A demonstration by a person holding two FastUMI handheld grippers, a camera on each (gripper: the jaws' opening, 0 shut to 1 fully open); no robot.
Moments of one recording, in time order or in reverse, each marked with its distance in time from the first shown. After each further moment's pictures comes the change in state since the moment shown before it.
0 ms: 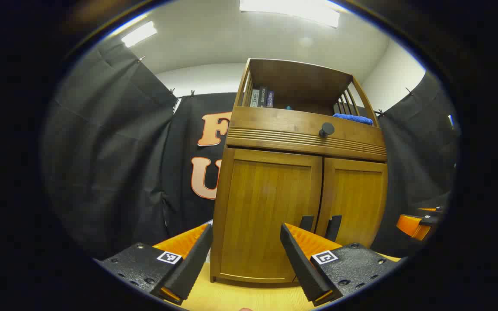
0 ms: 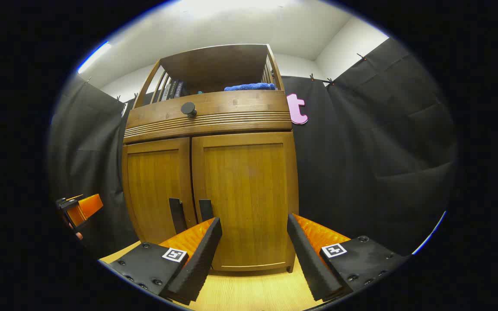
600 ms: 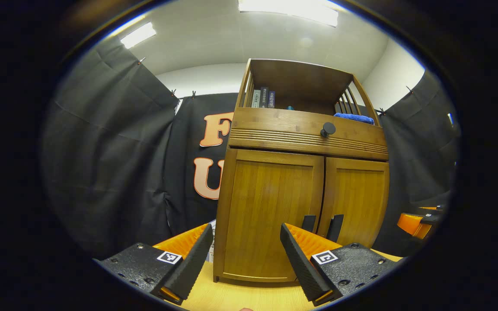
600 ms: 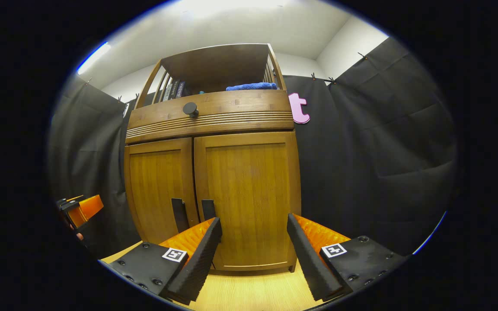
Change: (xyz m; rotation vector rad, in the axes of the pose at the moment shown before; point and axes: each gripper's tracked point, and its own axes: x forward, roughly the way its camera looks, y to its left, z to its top) left arm -0.003 0.003 0.001 0.011 0.001 0.010; right arm -0.003 0.000 0.003 0.005 0.002 0.019
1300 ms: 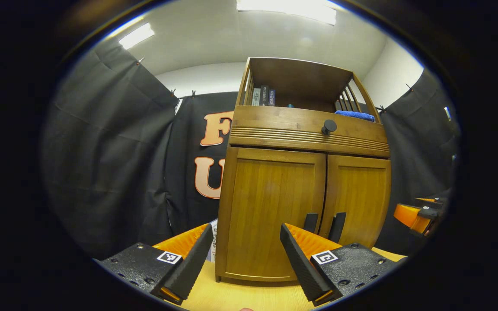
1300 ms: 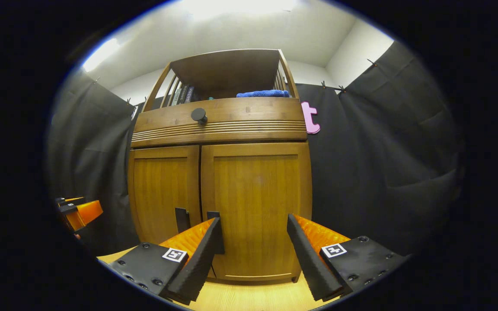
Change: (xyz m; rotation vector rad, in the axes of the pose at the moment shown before) left arm 0.004 0.006 -0.003 0.011 0.010 0.006; right arm 0.038 0.016 0.021 -0.045 -0.071 0.057
